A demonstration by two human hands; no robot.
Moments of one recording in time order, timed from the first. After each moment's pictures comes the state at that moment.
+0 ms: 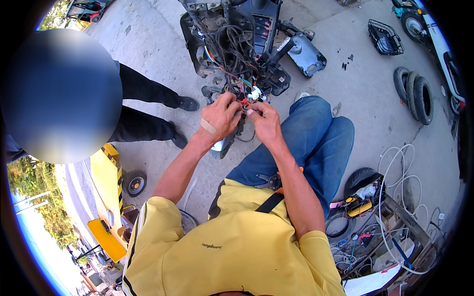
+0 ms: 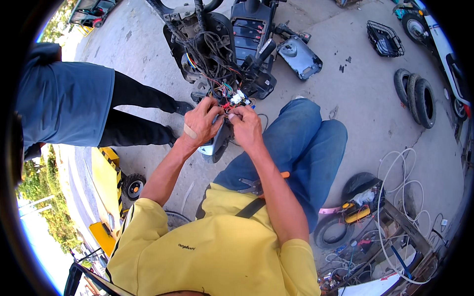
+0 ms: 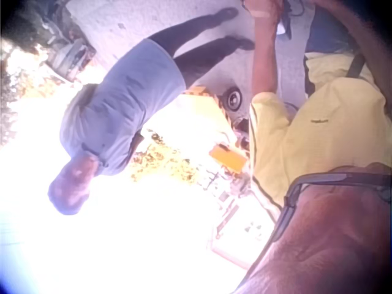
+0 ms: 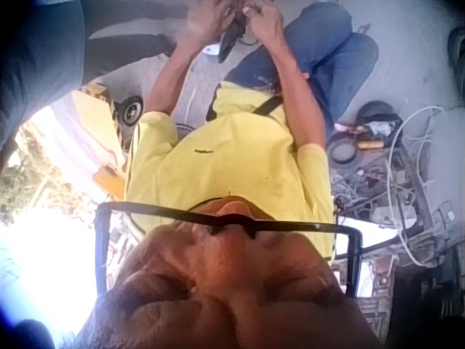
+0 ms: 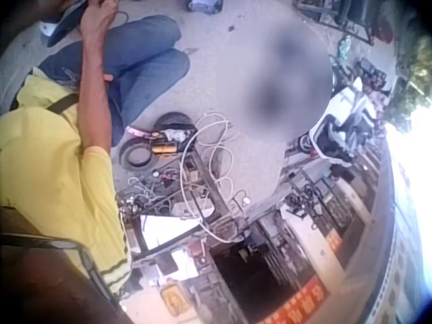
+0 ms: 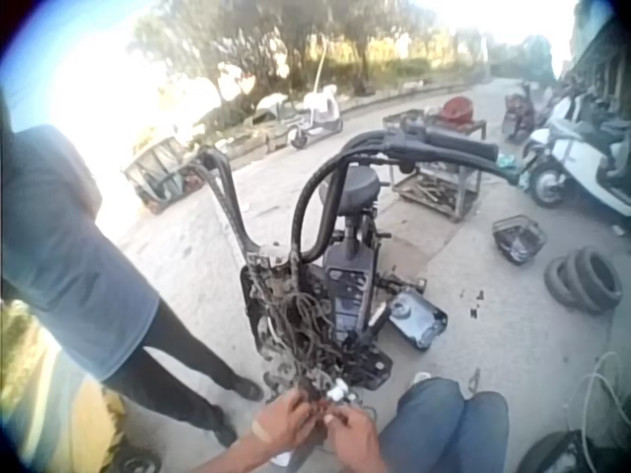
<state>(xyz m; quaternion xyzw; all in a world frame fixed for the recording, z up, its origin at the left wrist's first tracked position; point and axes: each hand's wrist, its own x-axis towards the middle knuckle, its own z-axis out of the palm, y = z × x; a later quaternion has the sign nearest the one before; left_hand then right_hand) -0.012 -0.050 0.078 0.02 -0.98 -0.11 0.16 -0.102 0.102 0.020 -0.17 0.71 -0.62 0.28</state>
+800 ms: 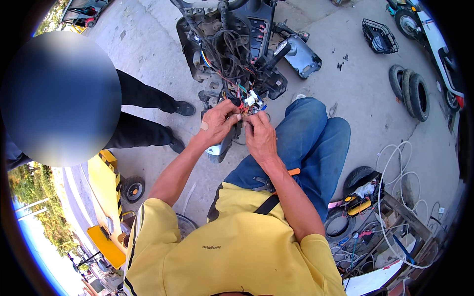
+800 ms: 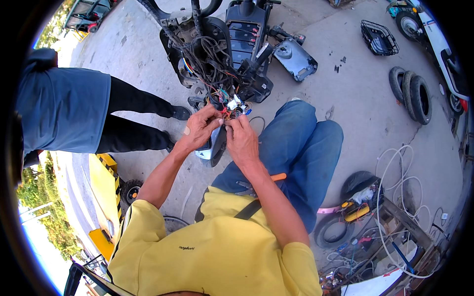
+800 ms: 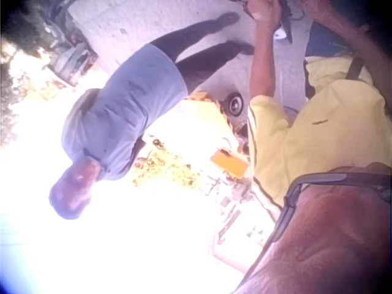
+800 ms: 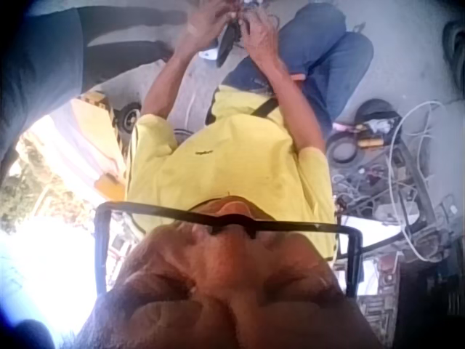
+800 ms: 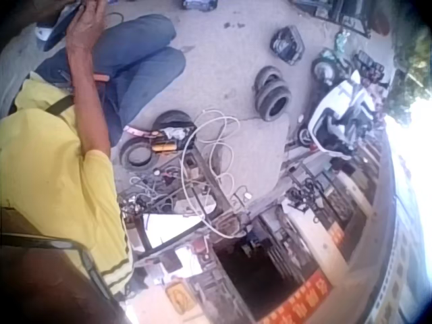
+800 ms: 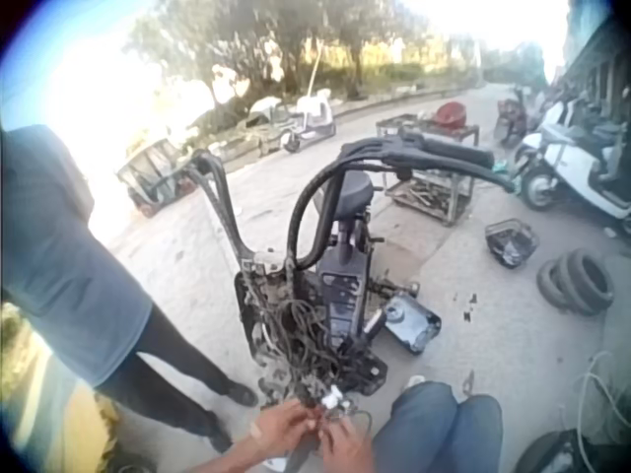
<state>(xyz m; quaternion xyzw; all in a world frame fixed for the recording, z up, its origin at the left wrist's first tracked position) -0.009 -0.064 0.065 0.12 -0.92 -0.37 0.05 -0.070 0.110 0.030 -0.27 0.78 -0.55 0.11</state>
